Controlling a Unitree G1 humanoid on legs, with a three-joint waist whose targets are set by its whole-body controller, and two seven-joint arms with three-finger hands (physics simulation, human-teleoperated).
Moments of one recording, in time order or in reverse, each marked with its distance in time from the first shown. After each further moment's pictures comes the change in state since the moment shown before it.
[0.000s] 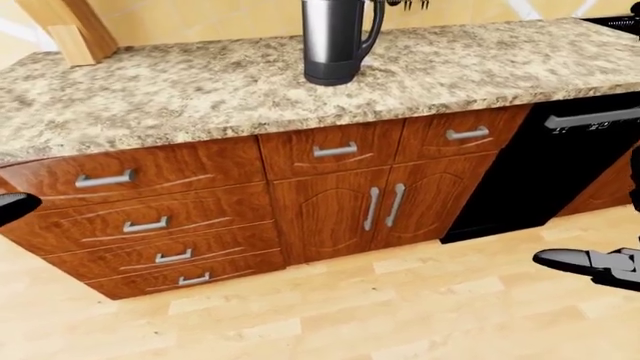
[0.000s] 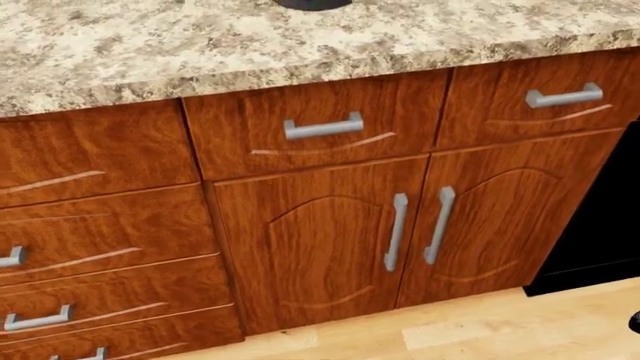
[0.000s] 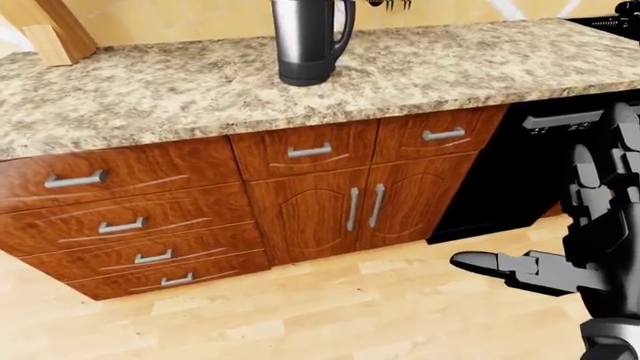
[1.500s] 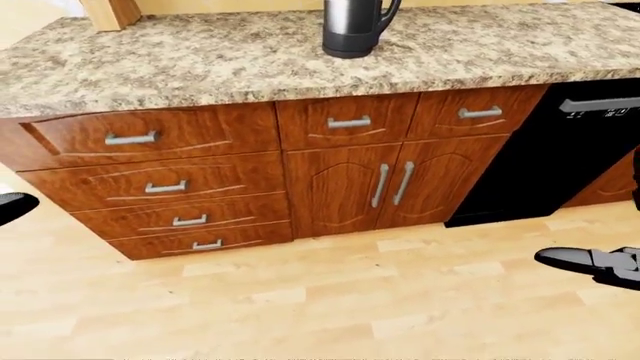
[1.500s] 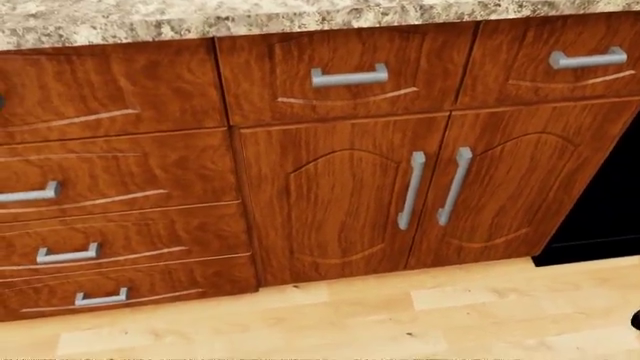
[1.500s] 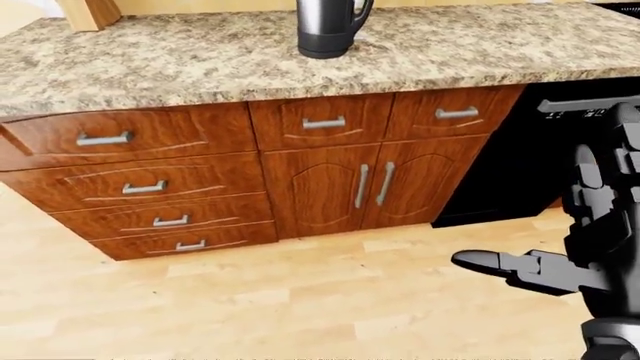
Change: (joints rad) left arm 0.003 0.002 0.003 0.010 -0.007 0.002 0.010; right arm 0.013 -0.018 -0.001 0.004 0.037 -0.010 -0.041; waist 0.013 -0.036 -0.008
